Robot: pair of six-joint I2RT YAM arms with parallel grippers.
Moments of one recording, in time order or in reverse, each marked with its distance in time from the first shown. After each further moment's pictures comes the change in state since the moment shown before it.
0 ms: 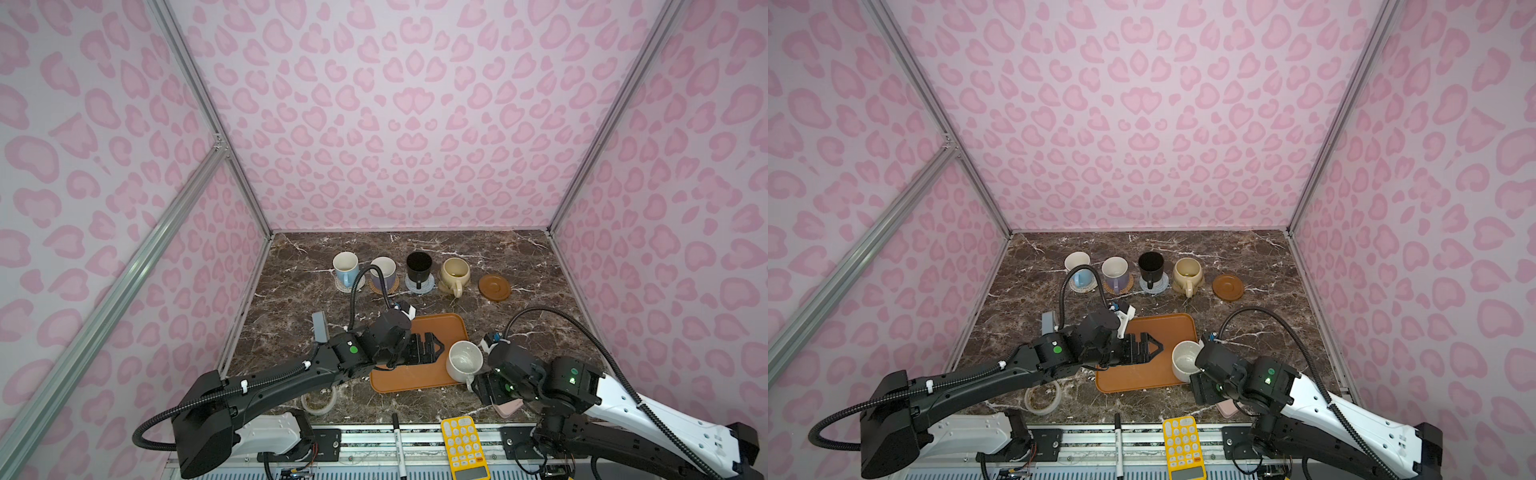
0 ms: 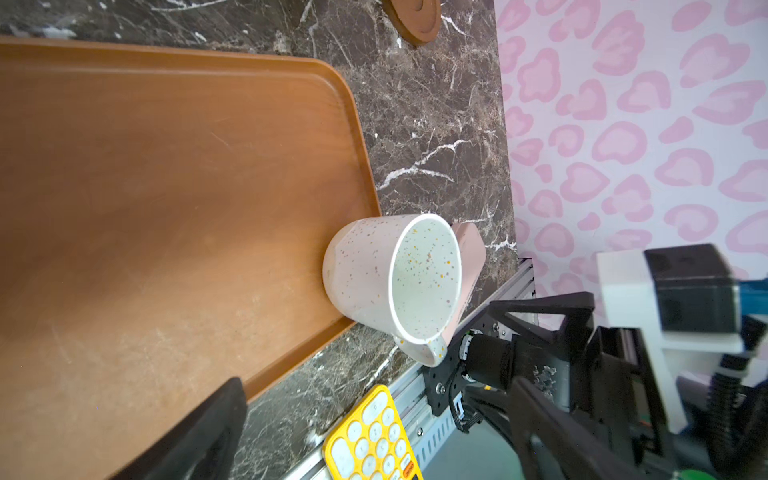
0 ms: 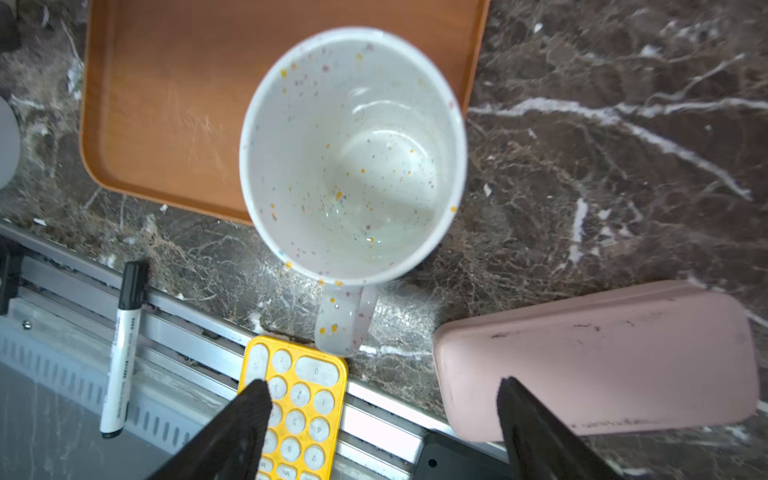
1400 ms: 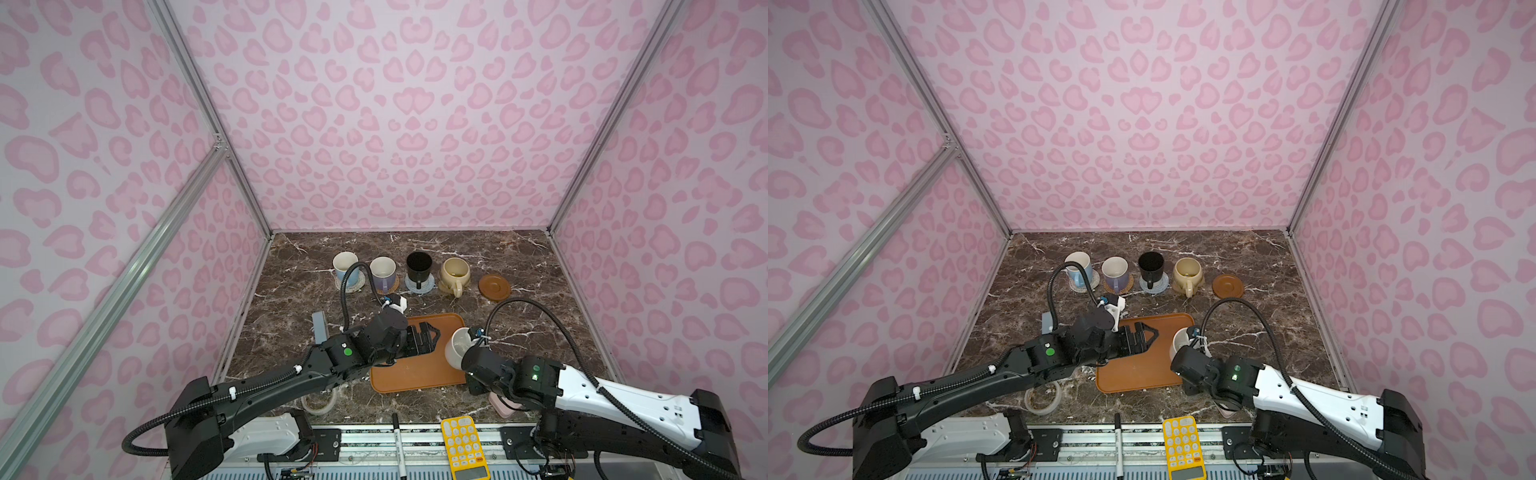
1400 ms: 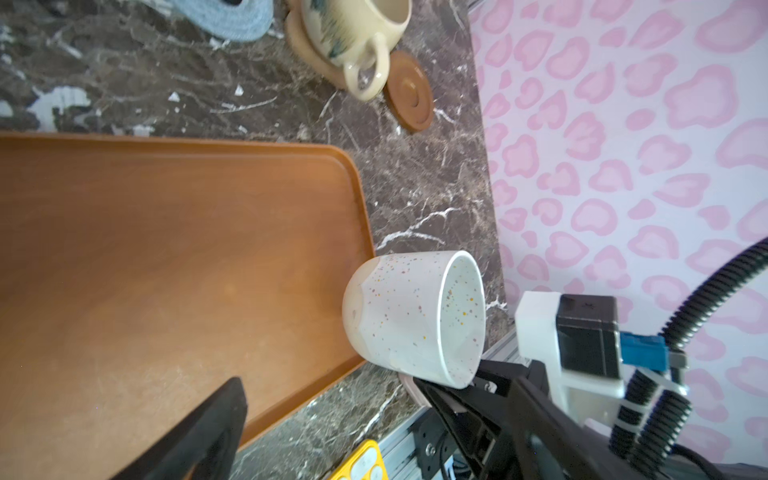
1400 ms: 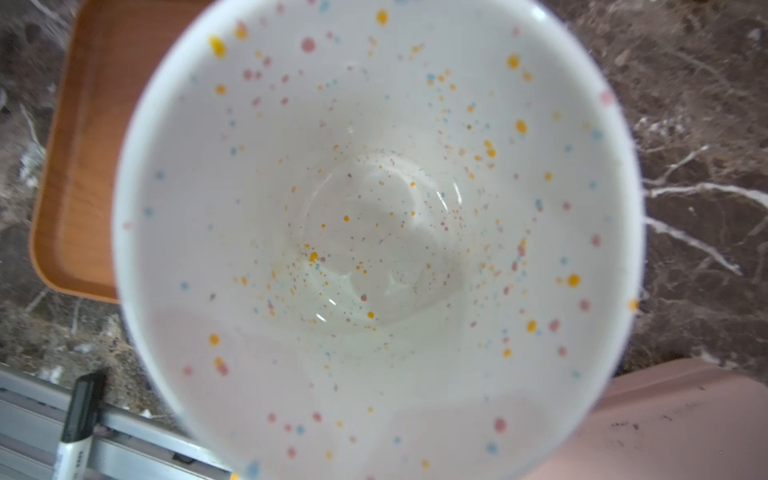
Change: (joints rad) left arm 0.004 -0.042 0.044 0.017 -0.161 -0.036; right arm 0.017 0.172 -0.004 0.220 0.200 0.051
